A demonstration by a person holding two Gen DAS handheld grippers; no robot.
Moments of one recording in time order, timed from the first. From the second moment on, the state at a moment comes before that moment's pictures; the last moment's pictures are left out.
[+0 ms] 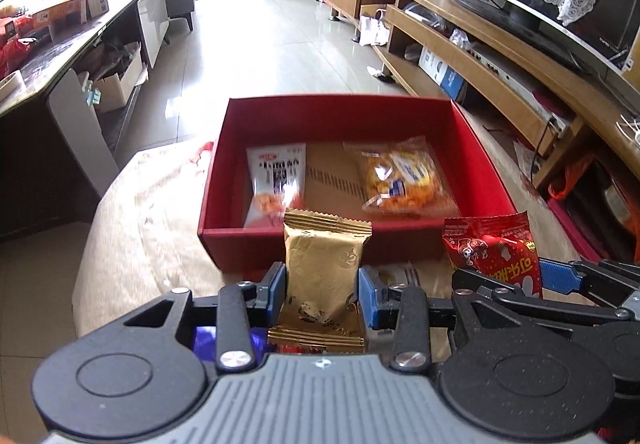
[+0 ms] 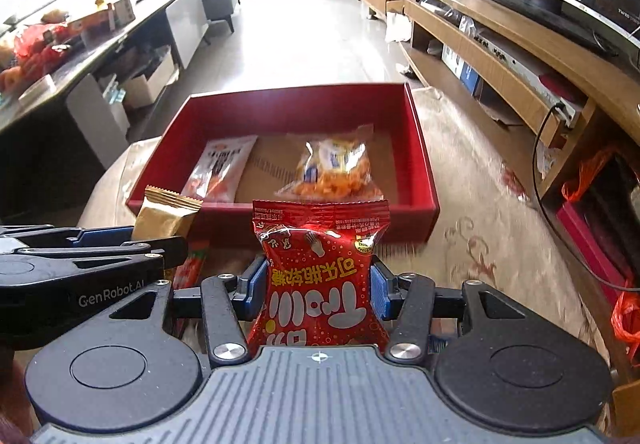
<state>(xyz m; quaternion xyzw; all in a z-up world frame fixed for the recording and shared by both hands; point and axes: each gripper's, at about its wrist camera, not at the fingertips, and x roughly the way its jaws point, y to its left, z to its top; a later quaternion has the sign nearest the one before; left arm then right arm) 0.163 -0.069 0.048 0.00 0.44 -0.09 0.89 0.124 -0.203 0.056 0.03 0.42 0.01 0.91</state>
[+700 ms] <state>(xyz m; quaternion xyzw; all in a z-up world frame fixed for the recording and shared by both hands) 0.238 -0.078 0.052 -0.01 0.42 -0.07 0.91 0.198 -0.208 0.063 0.03 0.40 0.00 0.92</state>
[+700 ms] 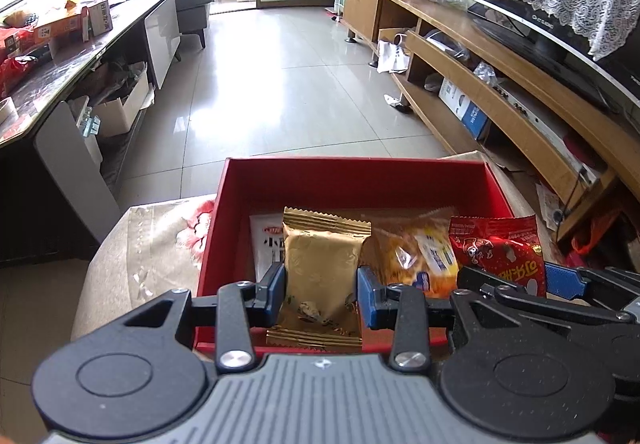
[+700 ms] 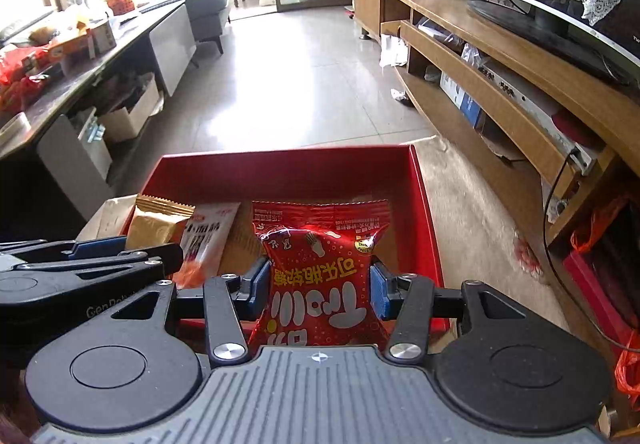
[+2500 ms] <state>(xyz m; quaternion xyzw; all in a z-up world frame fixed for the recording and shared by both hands) 0.288 -0.085 -0.011 0.01 0.47 -0.02 0.88 0.251 -0.203 0.013 -0.03 0.42 -0.03 0.91</state>
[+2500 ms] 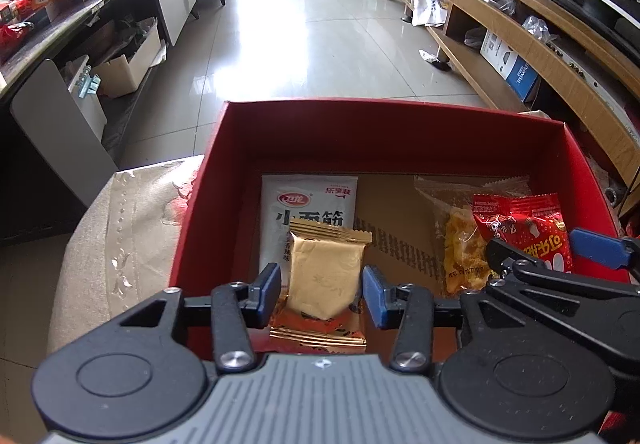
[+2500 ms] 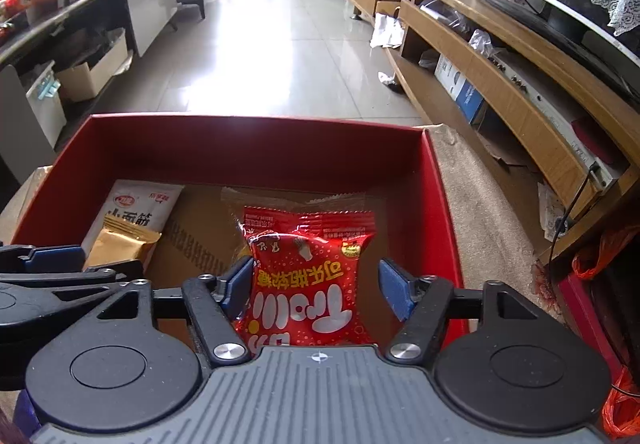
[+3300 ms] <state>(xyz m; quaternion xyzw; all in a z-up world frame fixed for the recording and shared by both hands) 0.271 -0.073 0.020 -0.02 0.45 -0.03 0.89 0.237 -0.209 0.037 -0.02 0.40 -0.04 0.92</state>
